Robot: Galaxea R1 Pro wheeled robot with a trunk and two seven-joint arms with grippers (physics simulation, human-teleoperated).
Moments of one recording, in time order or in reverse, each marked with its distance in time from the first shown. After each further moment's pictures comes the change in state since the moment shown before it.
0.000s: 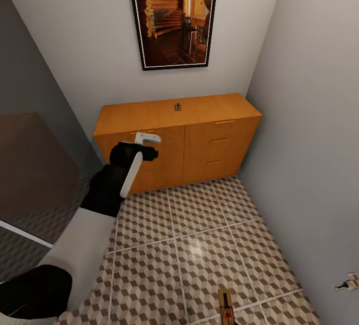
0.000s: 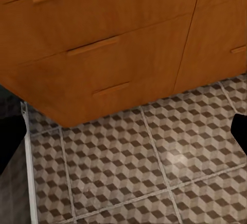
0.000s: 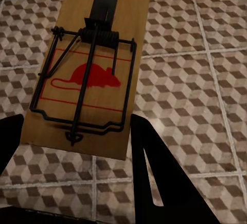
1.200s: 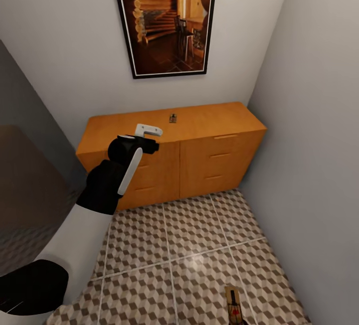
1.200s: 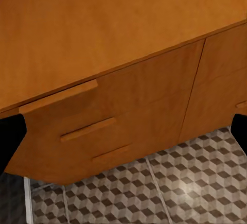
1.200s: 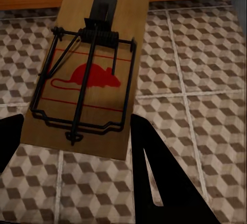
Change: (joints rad) left arm -0.028 0.029 -0.069 -0.065 0.003 0.004 -0.006; right arm 0.000 -0.038 -0.004 0.003 -0.007 -0.054 -0.002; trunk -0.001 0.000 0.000
